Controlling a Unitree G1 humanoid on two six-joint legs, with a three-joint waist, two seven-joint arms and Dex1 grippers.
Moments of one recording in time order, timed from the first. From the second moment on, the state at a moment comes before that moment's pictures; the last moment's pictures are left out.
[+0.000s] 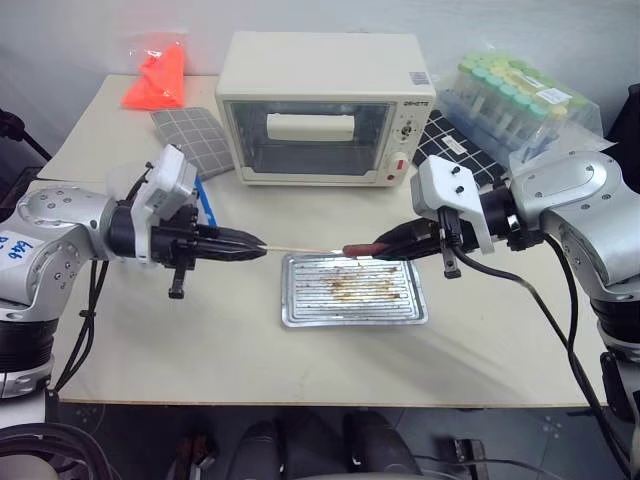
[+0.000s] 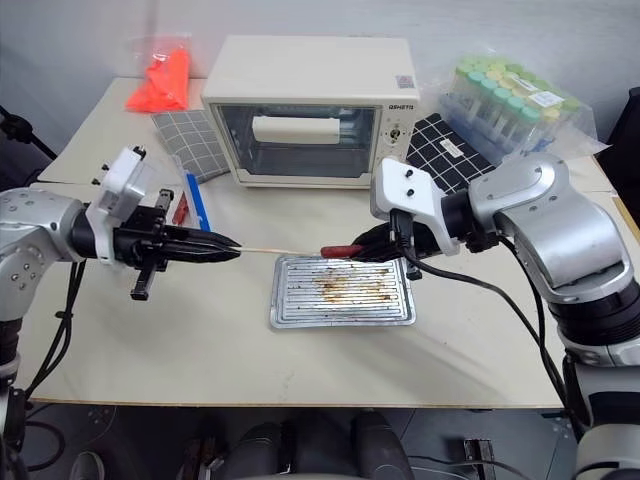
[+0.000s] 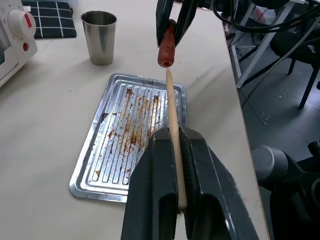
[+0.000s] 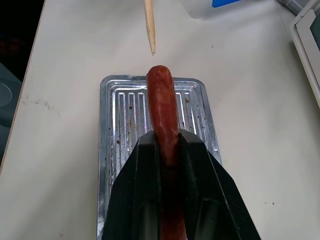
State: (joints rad) left arm -0.64 0.95 0.05 -0.19 -0.70 0.75 -1.22; right arm -0.90 -0.87 0.23 -0.31 0.39 0.82 1.30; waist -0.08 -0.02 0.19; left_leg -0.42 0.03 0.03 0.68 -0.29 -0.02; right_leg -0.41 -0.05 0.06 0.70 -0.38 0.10
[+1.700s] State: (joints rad) left arm -0.71 0.79 0.01 -0.15 -0.66 0.72 -1.20; right arm -0.97 -0.87 0.19 -0.37 0.54 1.01 1.19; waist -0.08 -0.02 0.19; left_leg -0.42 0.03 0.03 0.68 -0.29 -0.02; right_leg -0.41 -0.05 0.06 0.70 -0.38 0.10
